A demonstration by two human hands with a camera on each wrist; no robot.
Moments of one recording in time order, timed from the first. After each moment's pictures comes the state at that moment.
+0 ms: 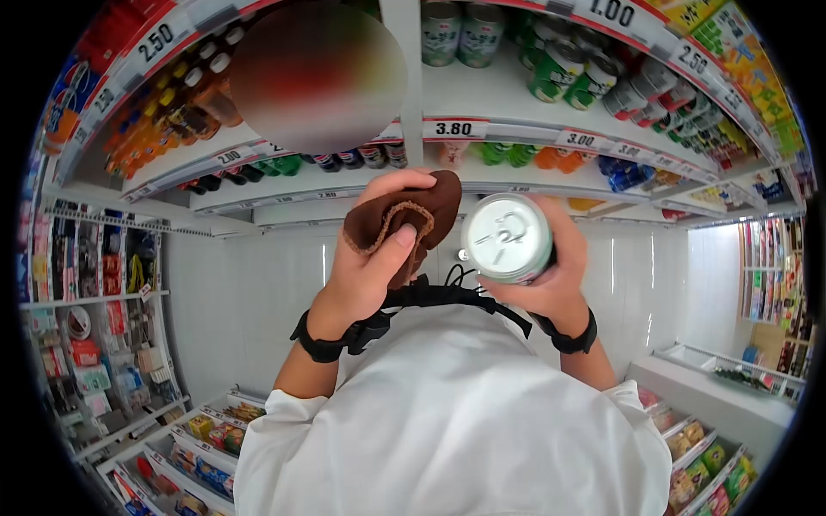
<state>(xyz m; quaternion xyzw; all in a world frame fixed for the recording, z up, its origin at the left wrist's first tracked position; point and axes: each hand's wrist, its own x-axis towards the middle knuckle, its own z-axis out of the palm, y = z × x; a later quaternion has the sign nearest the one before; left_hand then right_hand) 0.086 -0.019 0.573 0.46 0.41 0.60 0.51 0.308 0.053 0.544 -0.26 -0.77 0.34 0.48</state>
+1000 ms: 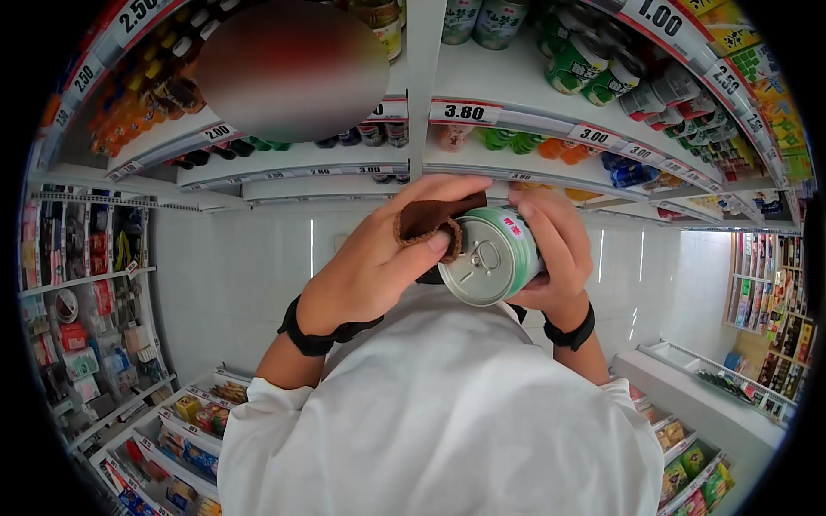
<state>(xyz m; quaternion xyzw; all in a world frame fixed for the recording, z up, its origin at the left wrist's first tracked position) 0.080 -0.003 0.571 0.59 0.44 0.45 0.50 0.289 0.071 0.544 -0.15 -0.85 0.12 0.49</state>
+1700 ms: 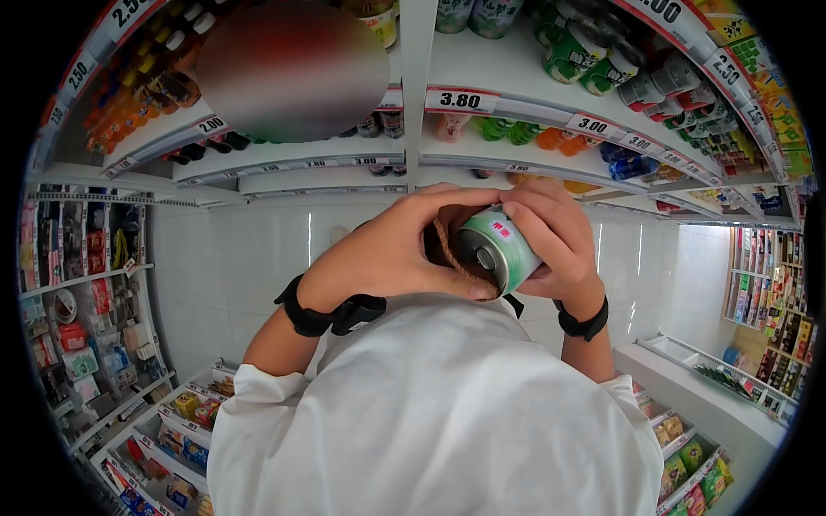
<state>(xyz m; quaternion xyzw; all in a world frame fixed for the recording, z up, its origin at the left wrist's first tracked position) 0.092 0.007 0.546 0.57 0.37 0.41 0.61 0.304 0.079 0.547 -0.12 -0.90 0.13 0.41</state>
